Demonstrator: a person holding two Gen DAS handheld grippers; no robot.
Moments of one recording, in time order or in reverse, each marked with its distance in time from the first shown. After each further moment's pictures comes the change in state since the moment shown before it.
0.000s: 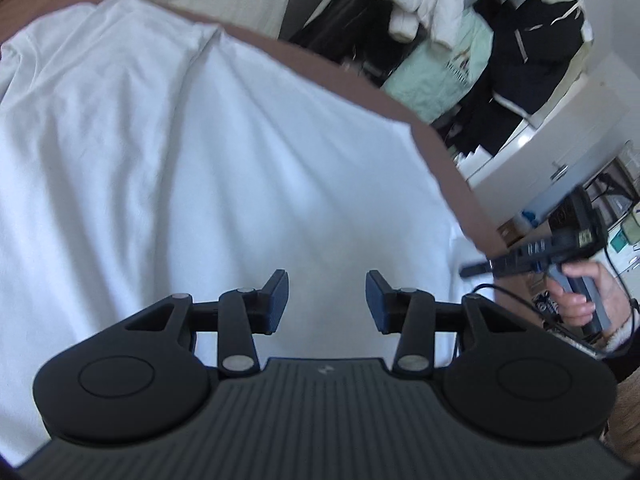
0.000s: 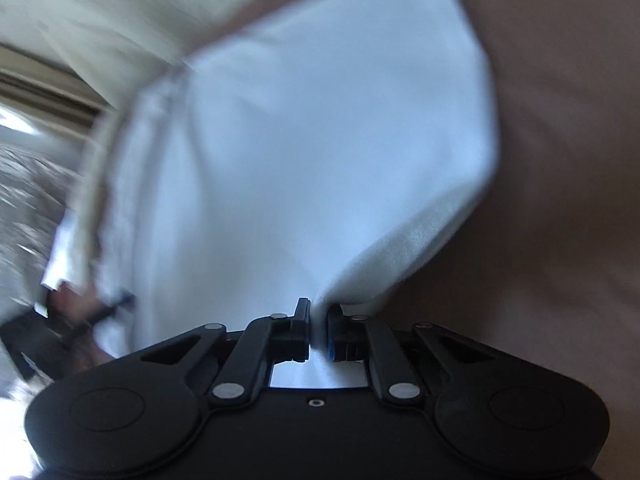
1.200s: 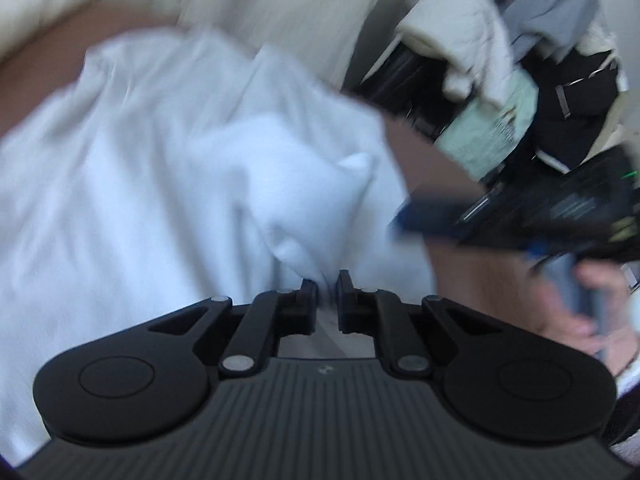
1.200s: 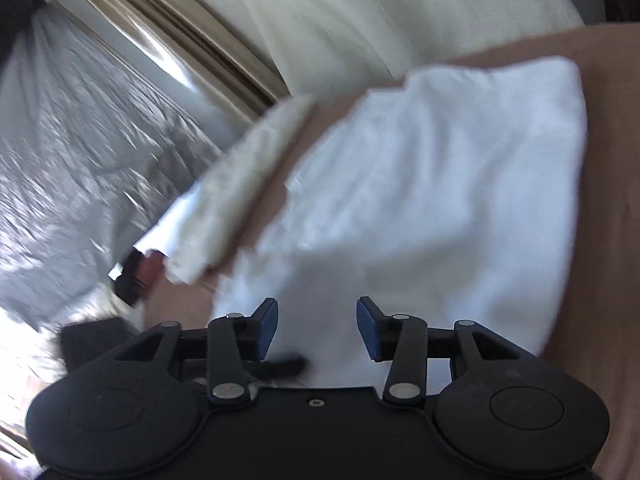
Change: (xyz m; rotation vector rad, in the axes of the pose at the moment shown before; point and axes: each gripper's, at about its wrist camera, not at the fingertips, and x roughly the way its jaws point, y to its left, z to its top) left arm -0.027 0.044 0.006 -0.060 -0.189 0.124; right arm 0.143 0.157 0.014 -0.391 -0.084 0.279
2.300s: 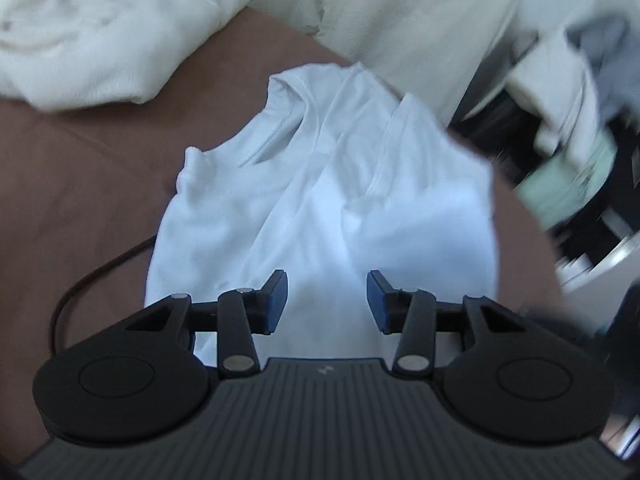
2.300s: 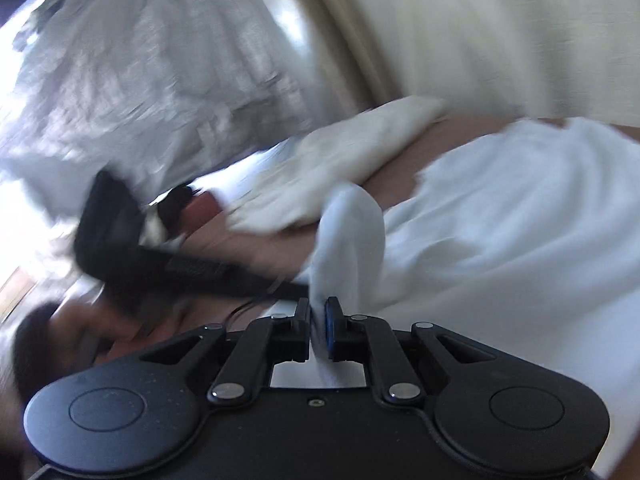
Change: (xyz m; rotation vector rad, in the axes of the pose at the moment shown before) left arm -0.101 0.090 0.018 -0.252 0.002 0.222; right arm 0.058 0.122 -0.059 -0.403 -0.011 0.112
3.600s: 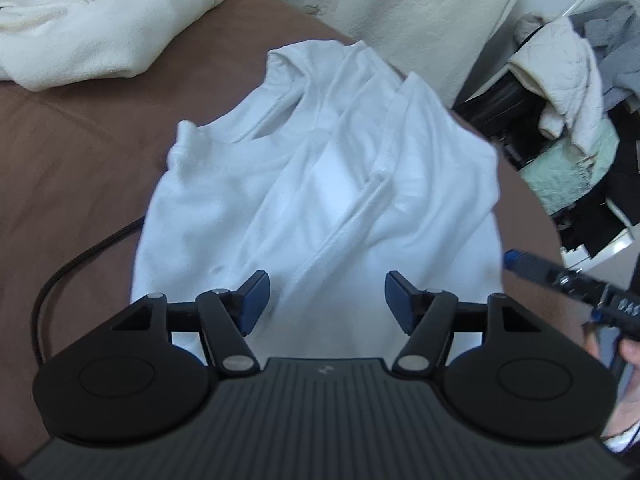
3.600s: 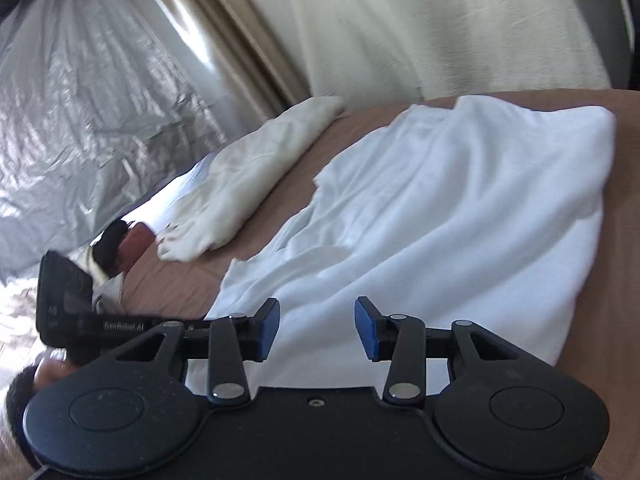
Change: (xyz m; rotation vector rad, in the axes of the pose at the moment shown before) left arm 0.032 -0.005 -0.011 0.050 0.085 0.055; right arm -0.020 -0.081 0.024 0.214 -0.024 -0.197
